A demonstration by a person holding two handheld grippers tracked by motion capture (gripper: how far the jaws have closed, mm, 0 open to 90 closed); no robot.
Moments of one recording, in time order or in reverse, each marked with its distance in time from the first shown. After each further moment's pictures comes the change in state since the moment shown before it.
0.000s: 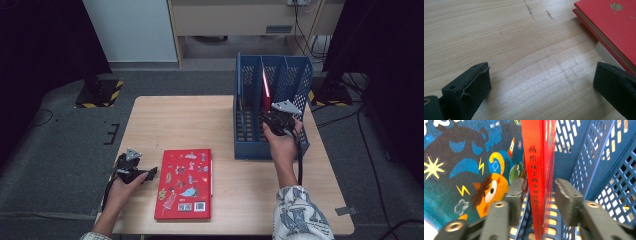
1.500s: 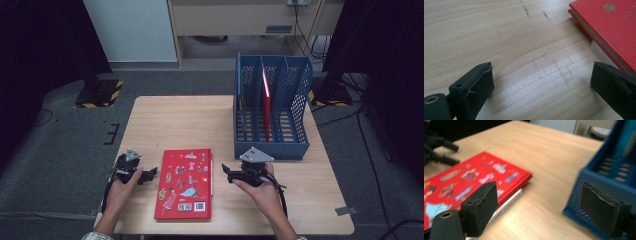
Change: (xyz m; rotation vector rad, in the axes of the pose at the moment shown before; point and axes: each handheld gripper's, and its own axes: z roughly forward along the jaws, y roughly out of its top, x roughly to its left) left arm -0.002 -0.001 -0.006 -0.011 -0.017 0.004; right arm 0.105 -0.093 -0.061 0.074 0.451 -0.137
